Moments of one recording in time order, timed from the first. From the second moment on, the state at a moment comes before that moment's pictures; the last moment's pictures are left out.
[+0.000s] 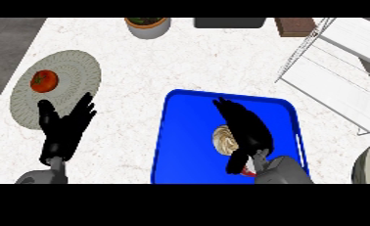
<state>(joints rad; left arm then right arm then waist) -0.04 0.24 0.01 -1.35 0.20 0.04 0.28 -0.22 -0.15 0.48 -1.52 0.80 0.32 0.48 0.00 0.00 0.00</state>
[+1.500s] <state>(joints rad) -0.03 0.19 0.07 -1.38 0.14 0.01 0.31 -0.20 -0.07 0.43 -1.34 0.93 0.25 0.11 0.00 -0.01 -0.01</state>
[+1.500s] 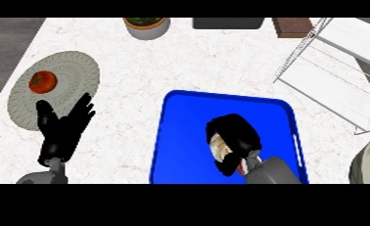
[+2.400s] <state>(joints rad) -0.01 0.18 0.07 -1.35 0.13 0.00 0.27 -0.41 -0.01 0.17 -1.82 1.13 0.04 0.98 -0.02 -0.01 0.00</state>
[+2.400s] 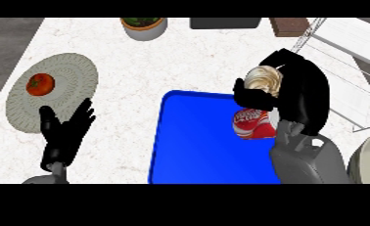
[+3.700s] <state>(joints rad) -0.03 0.16 0.07 -1.37 0.12 0.01 0.31 -0.98 -0.41 -0.44 -1.74 1.00 0.47 0.93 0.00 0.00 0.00</state>
